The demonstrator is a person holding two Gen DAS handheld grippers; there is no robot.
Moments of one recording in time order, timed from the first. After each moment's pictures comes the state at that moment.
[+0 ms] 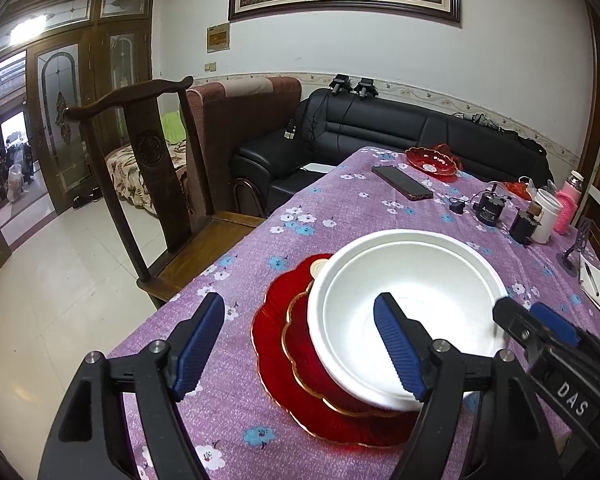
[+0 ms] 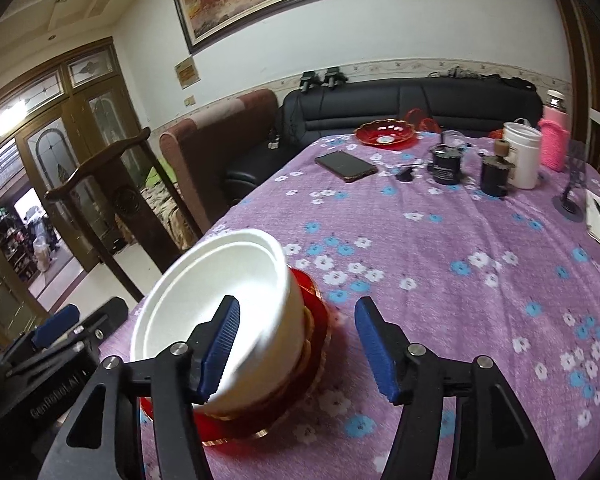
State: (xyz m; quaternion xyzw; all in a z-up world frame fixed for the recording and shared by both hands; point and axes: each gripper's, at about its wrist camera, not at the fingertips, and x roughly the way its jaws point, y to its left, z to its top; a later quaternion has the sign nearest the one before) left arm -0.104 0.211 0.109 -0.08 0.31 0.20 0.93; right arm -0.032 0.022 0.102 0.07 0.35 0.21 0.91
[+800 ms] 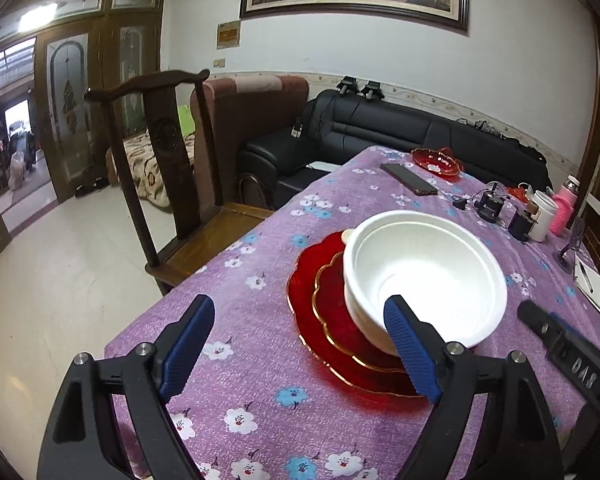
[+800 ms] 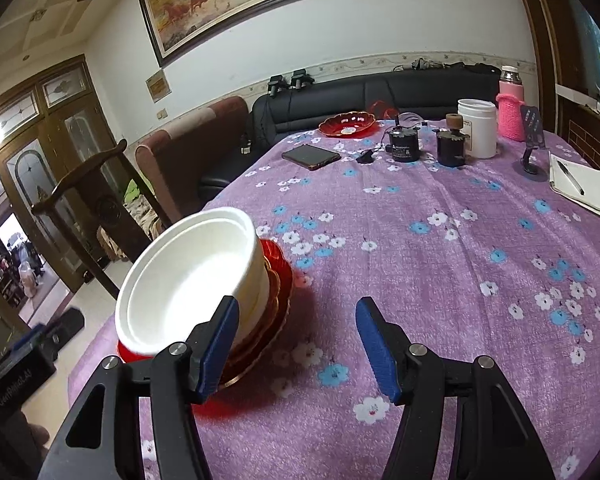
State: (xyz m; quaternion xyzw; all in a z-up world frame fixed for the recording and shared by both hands) left arm -0.151 0.225 0.103 -0.10 0.30 0.20 0.93; right arm -0.063 0.002 0.094 0.09 0.35 0.16 0.92
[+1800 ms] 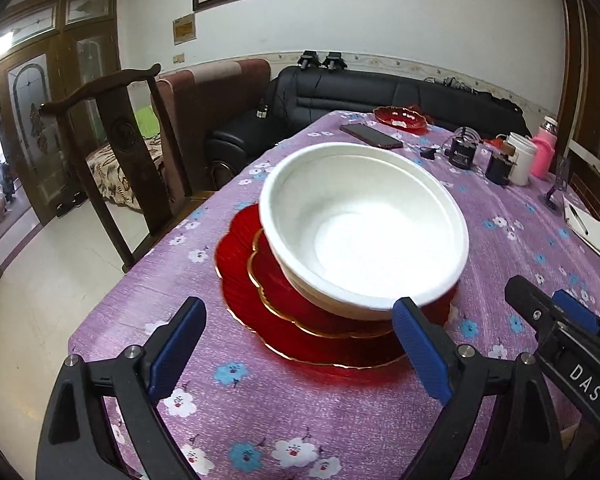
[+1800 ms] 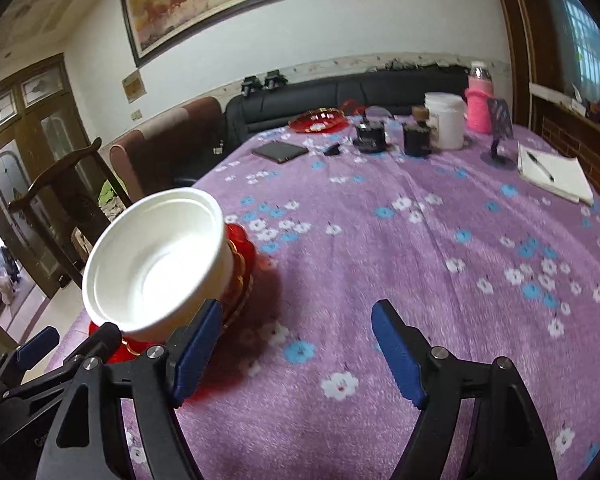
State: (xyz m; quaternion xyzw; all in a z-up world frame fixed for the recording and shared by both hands) left arm -0.128 0.176 0.075 -0.05 0.35 0.15 0.92; right arm -0.083 -0.017 0.072 0.09 0.37 0.11 0.92
